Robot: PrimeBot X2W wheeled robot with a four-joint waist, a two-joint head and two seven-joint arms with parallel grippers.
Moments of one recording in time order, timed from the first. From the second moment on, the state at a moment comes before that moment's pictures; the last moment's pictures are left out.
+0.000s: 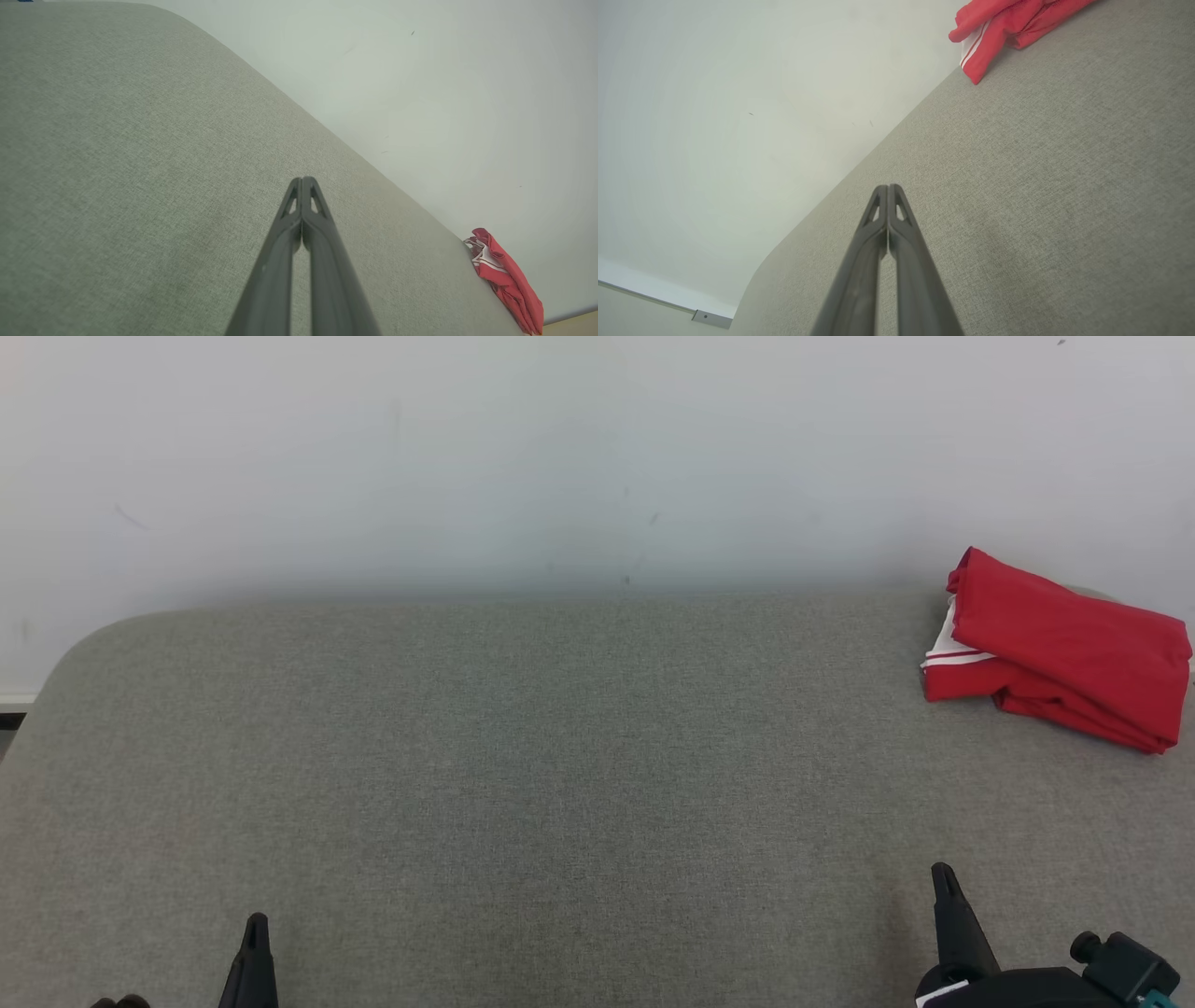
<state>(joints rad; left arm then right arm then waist) 0.02 0.09 0.06 0.22 -0.77 -0.09 -0.08 0.02 -0.06 -0.07 0.22 0.80 0.13 -0.08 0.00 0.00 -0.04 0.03</state>
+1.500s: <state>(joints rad) -0.05 0.07 0.09 0.23 -1.29 -0.11 0.04 -0.06 -0.05 -0.10 0.24 1.30 0.13 0.04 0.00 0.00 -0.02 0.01</state>
